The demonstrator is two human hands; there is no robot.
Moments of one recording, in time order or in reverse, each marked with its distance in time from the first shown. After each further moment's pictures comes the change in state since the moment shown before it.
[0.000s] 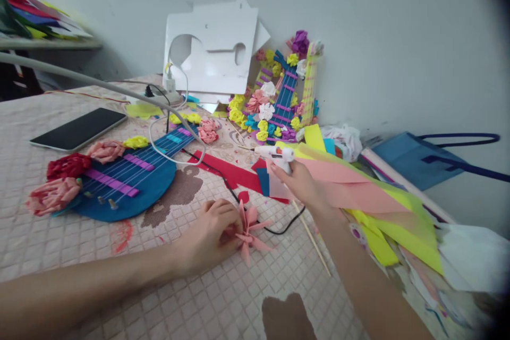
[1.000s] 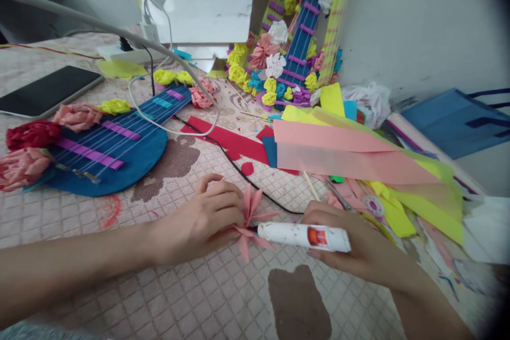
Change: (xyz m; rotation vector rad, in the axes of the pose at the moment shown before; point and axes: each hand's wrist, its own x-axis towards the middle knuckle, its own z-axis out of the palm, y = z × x) left_hand -0.008 0.005 -0.018 0.114 -0.175 0.241; right_hand -0.117 -0.013 -0.051 -0.004 -0.745 -0.130
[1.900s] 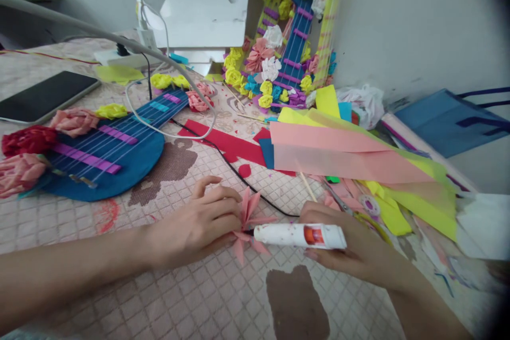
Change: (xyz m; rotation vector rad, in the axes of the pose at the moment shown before) left_hand -0.003 0.000 -0.002 0.093 0.007 0.098; right_hand 0.001 -0.005 -0.001 0.025 0.001 0.019
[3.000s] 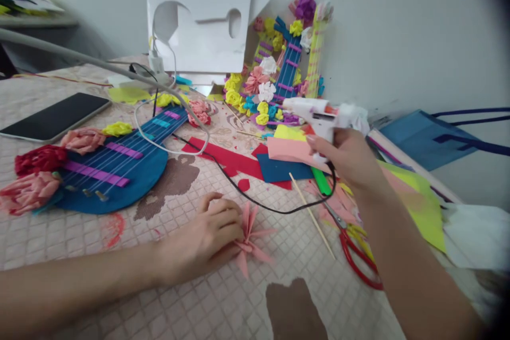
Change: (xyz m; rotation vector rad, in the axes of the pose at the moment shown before) left_hand 0.002 0.003 0.007 -0.071 0.021 -0.102; right_hand 0.081 0.015 -0.083 0.055 0.868 0.008
